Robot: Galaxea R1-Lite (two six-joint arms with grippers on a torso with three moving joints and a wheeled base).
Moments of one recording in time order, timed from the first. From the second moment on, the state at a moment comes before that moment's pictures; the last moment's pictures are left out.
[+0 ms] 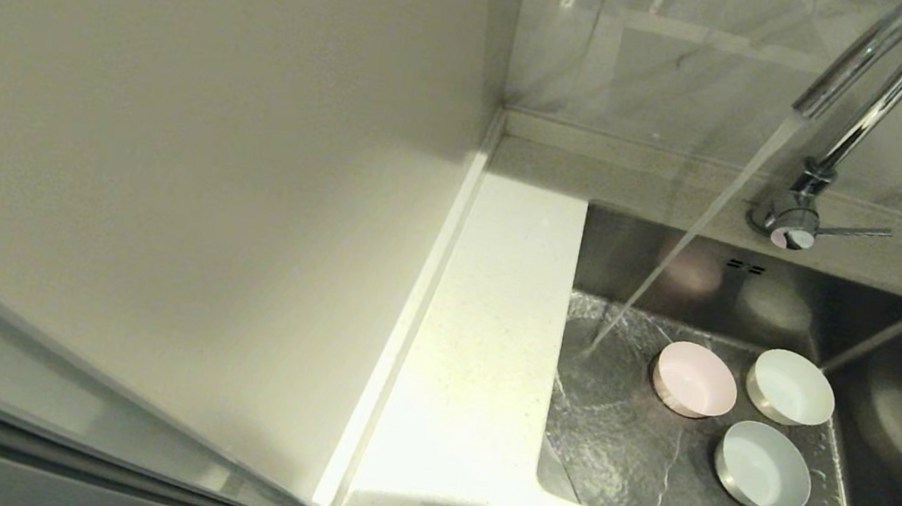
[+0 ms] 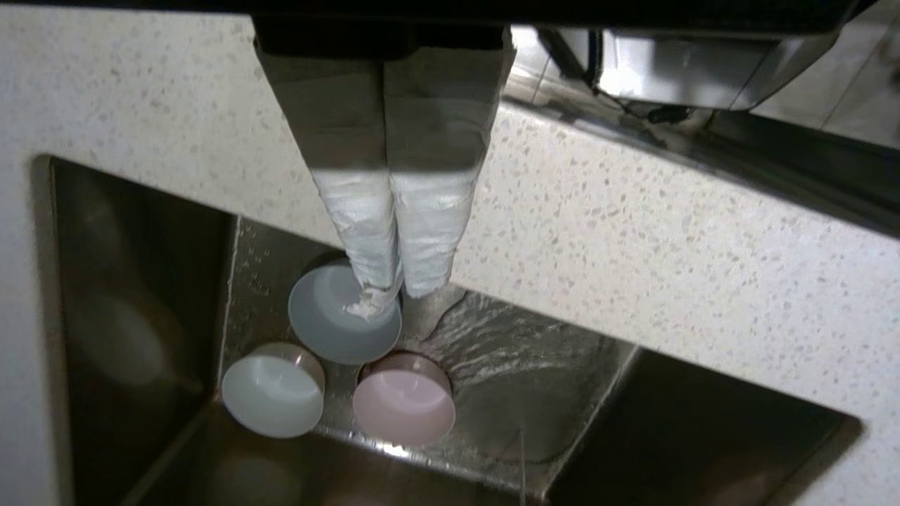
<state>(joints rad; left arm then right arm) 0.00 0.00 0.00 0.00 0.02 -0.02 -0.01 0.00 -0.01 0.02 0.02 -0.07</state>
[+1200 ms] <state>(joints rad) 0.00 0.00 0.00 0.00 0.01 -0.02 0.00 0.00 0.00 0.00 0.01 -0.02</state>
